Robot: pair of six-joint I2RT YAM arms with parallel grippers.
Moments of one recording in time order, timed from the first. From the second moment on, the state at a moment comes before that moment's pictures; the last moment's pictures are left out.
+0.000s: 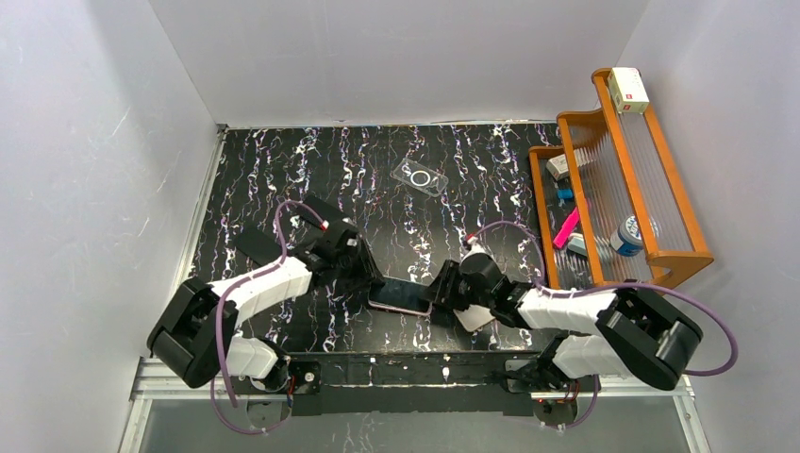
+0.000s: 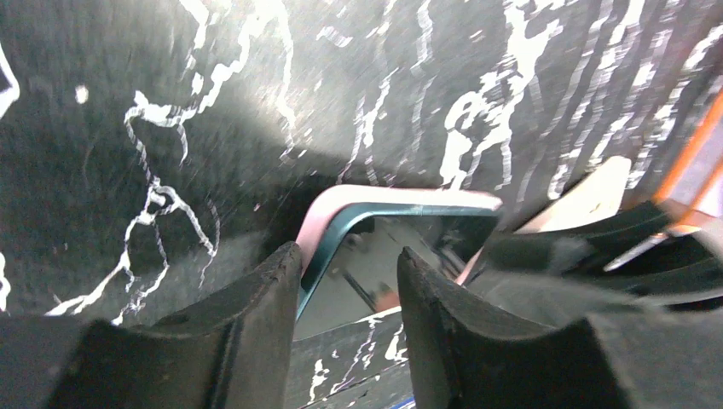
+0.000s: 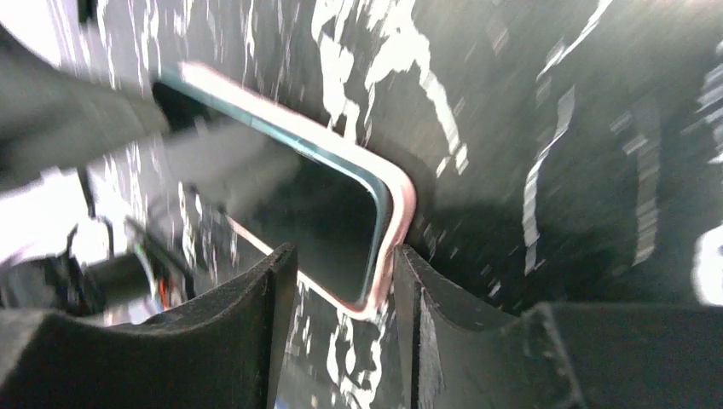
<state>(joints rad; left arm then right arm) -0.65 1.34 0.62 -0.25 0.13 -0.97 0.86 1.30 0.34 0.31 -0.04 1.05</state>
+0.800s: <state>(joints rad) -0.55 1.11 0.50 -0.27 0.36 -0.90 0.90 1.25 0.69 -0.13 -0.16 0.65</state>
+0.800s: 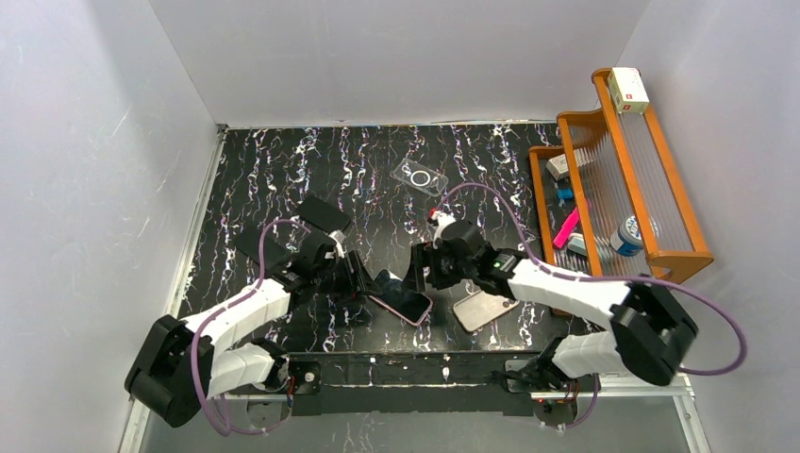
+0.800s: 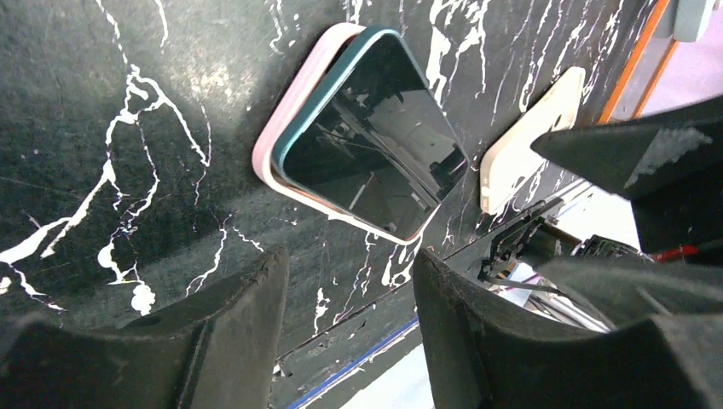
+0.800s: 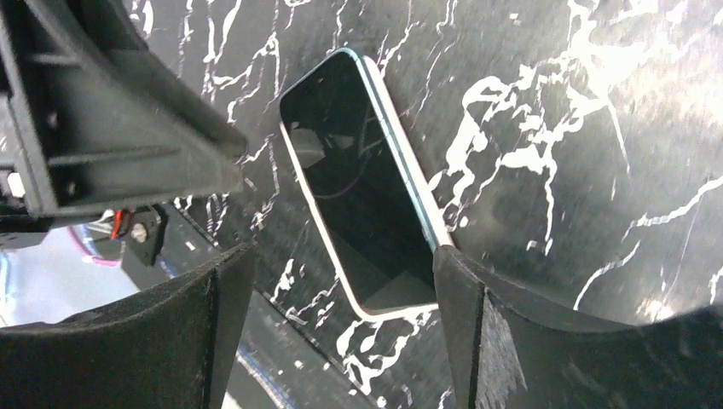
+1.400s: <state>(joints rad) -0.55 1.23 0.38 0.02 0.39 -1.03 0.80 1.60 0.71 0.10 -0.48 0.58</state>
